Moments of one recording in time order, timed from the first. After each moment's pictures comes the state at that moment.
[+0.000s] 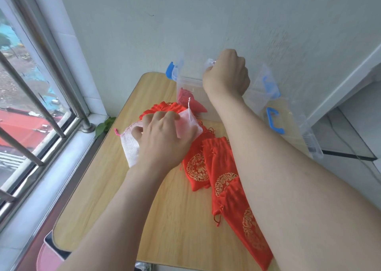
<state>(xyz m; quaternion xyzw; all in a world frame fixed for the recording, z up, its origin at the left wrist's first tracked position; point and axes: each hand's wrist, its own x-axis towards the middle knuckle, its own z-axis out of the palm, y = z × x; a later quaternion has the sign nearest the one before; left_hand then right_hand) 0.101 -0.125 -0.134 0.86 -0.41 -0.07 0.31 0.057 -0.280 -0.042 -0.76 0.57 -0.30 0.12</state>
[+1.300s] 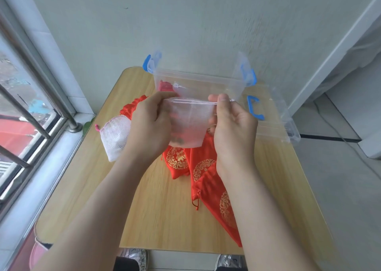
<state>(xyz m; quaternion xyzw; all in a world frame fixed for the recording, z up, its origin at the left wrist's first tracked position) 0.071 -0.125 -0.101 0.73 -0.40 -0.15 0.54 -0.060 -0.186 -0.097 -0.52 0.42 -0.53 0.53</state>
